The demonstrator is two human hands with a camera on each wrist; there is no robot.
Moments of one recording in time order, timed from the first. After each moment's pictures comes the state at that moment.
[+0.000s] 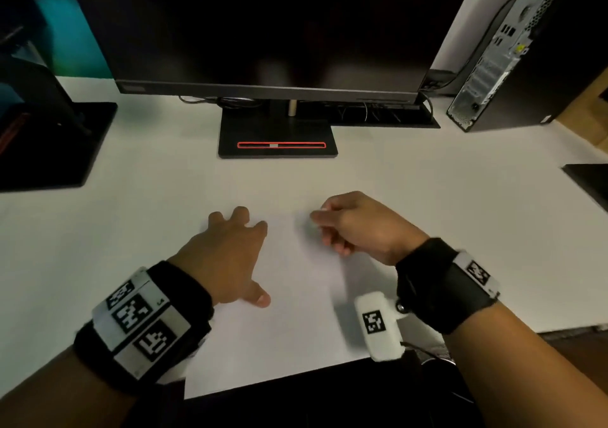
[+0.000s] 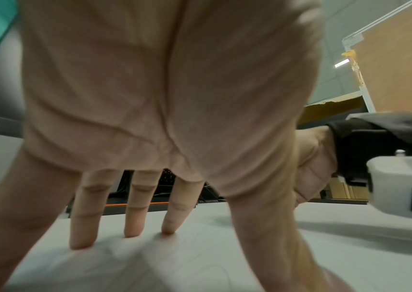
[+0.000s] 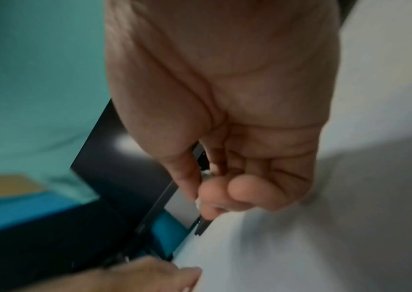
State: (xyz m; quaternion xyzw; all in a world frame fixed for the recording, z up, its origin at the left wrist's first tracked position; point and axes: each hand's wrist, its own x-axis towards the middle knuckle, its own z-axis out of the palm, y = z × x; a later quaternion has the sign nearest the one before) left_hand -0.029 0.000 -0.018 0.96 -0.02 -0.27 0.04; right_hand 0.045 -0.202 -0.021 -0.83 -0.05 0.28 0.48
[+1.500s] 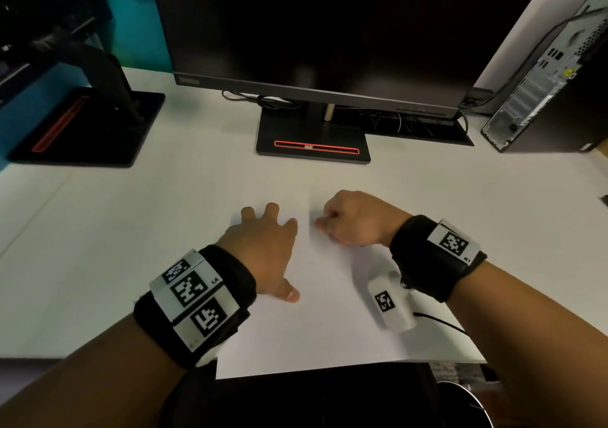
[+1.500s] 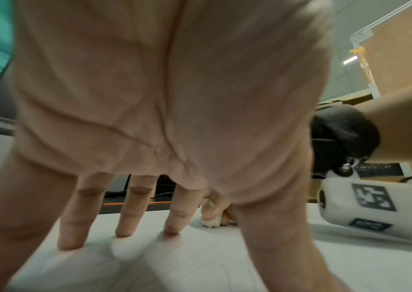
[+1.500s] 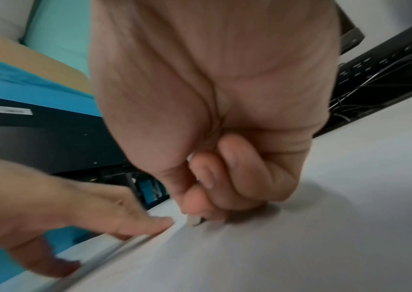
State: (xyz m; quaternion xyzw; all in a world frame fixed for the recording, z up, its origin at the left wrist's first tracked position) left_hand -0.032 0.001 -0.026 0.96 -0.01 -0.27 0.00; right_hand 0.074 -0.159 -0.031 -0.93 -0.26 0.24 0.13
